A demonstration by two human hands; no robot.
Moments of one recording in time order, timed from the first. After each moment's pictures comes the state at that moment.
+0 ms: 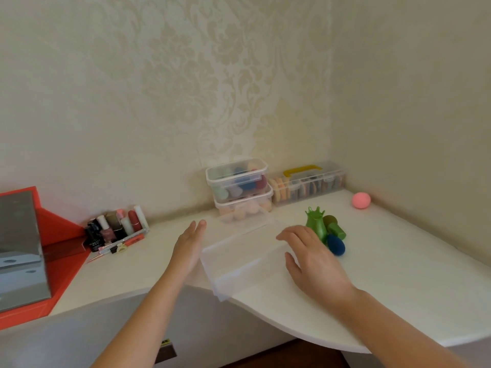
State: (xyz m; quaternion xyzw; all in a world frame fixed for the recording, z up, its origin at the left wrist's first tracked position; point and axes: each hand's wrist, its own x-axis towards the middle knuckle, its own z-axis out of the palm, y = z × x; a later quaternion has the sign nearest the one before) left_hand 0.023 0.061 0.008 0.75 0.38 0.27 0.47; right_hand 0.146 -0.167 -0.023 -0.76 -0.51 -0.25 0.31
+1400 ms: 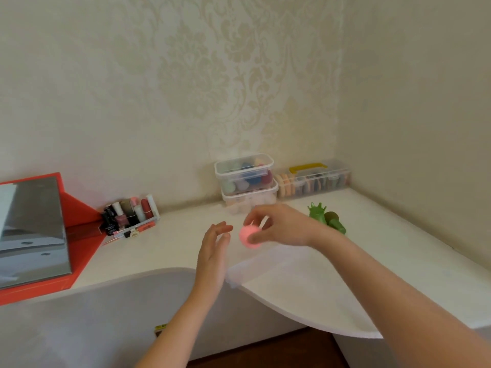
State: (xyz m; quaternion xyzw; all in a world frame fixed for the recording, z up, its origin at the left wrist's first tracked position) left_hand 0.006 -0.019 -0.008 0.73 0.24 0.40 0.51; right_hand 0.131 -0.138 0.072 -0.74 -0.56 0.16 0.34
